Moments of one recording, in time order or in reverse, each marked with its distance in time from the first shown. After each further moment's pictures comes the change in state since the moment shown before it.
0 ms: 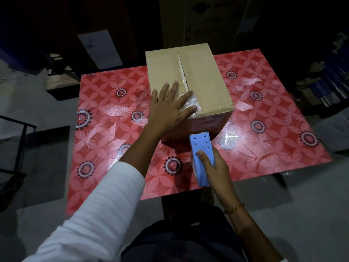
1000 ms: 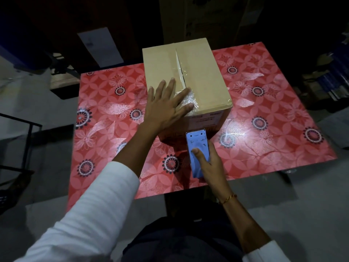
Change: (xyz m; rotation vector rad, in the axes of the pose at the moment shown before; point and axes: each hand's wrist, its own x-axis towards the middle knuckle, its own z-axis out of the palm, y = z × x) left_hand 0.000 -0.001 0.001 0.023 0.014 0.004; right_hand 0.016 0.012 0.003 0.100 -0.069 -0.050
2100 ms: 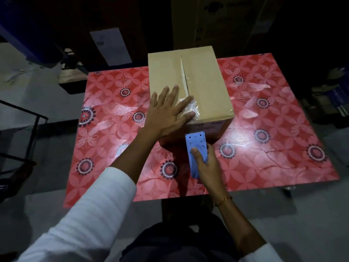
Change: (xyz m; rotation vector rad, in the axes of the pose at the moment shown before) left_hand -0.002 0.001 -0.002 -0.009 -0.008 -0.009; right_hand 0.025 -0.009 0.001 0.002 0.010 0.047
